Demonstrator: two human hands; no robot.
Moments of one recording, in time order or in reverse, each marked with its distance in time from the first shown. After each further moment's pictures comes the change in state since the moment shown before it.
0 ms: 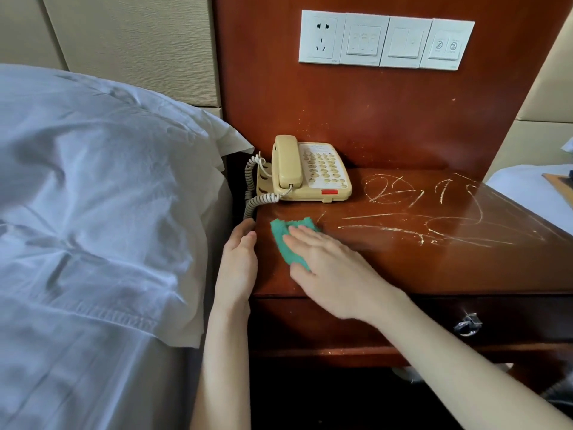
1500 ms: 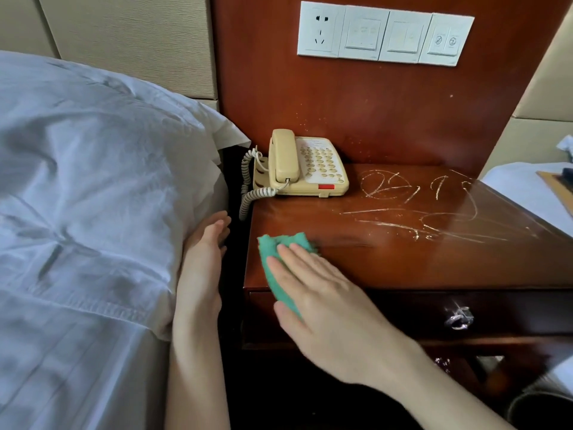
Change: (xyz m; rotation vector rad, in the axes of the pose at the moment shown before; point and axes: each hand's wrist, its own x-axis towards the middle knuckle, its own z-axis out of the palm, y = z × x) left_hand 0.002 0.001 -0.026 -0.193 0.112 0.049; right_hand -0.050 -0.028 0.010 -0.112 -0.013 -0.123
